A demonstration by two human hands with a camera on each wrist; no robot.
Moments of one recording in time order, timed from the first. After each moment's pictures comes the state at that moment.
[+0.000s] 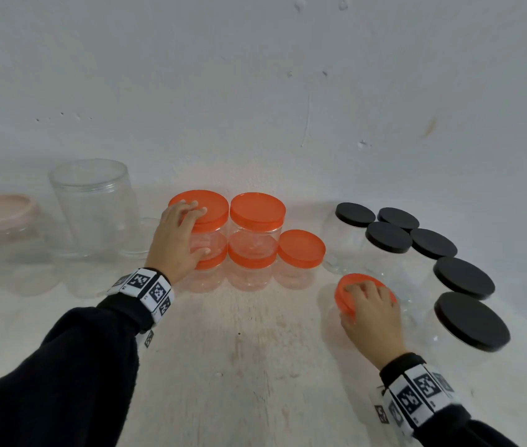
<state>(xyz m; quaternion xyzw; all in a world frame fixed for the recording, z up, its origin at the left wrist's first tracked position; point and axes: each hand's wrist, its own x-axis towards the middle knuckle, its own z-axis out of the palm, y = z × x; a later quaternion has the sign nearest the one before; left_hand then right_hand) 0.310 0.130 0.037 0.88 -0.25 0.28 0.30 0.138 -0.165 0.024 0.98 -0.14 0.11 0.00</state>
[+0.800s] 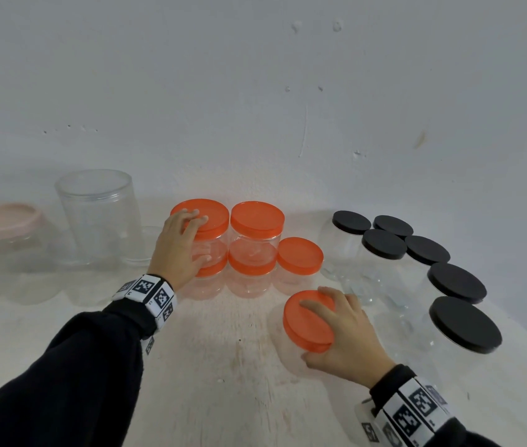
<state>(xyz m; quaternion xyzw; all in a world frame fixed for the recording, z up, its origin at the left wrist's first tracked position) 0.309 0.131 0.038 0.89 -0.25 0.27 0.29 0.118 -0.131 0.037 0.99 0.03 0.09 -0.12</state>
